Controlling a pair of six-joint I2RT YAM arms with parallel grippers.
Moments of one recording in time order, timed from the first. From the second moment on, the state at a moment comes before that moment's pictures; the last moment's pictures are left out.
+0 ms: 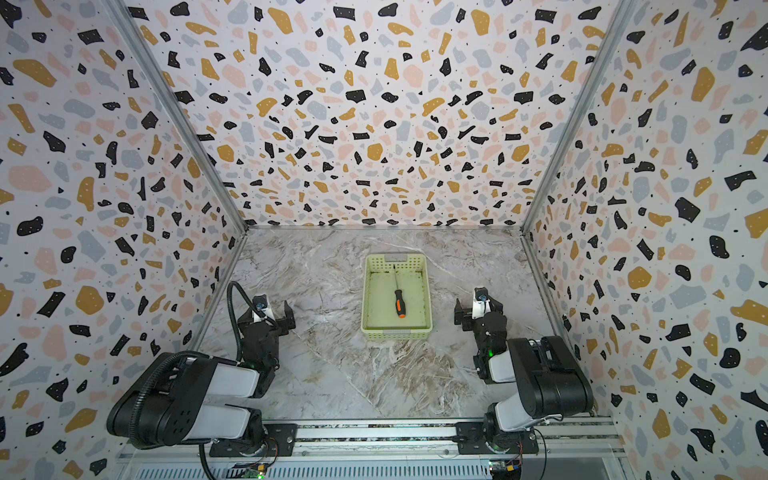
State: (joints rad) left arm -0.16 1.40 0.10 1.11 -0.45 0.04; right arm 0.08 1.50 0.18 1.11 0.02 -0.09
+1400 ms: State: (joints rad) left arm -0.11 1.40 0.15 1.08 -0.35 0.01; right arm 0.04 1.50 0.20 1.12 -0.11 -0.09
